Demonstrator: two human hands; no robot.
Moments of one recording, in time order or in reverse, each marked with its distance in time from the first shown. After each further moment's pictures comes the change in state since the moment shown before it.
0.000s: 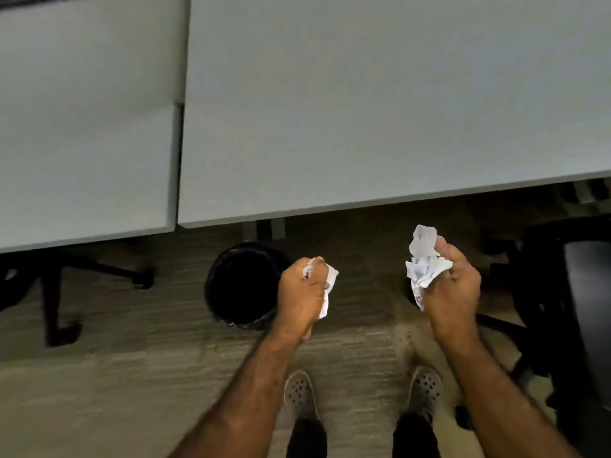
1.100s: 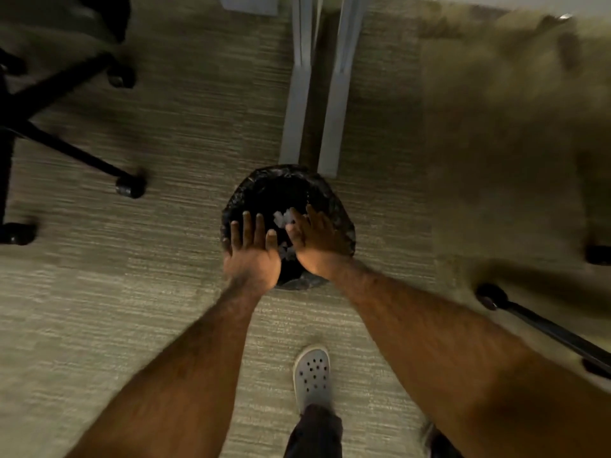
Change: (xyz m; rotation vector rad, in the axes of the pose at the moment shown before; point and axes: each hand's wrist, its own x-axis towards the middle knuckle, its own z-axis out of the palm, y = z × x) left_hand 0.213 -0.322 -0.171 0.956 0.192 -0.023; right_hand 0.013 0.382 0.295 -1.290 -0.989 -0.258
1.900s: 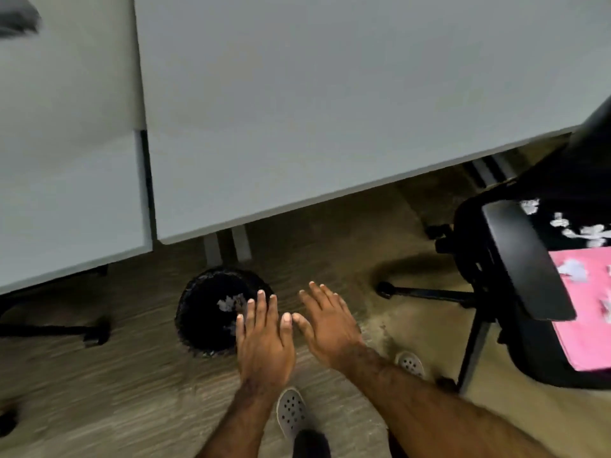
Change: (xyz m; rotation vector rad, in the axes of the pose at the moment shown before) left_hand -0.243 0.186 -0.164 0.035 -0.004 0.484; right_hand -0.319 0.011 -0.173 0.033 0.380 0.164
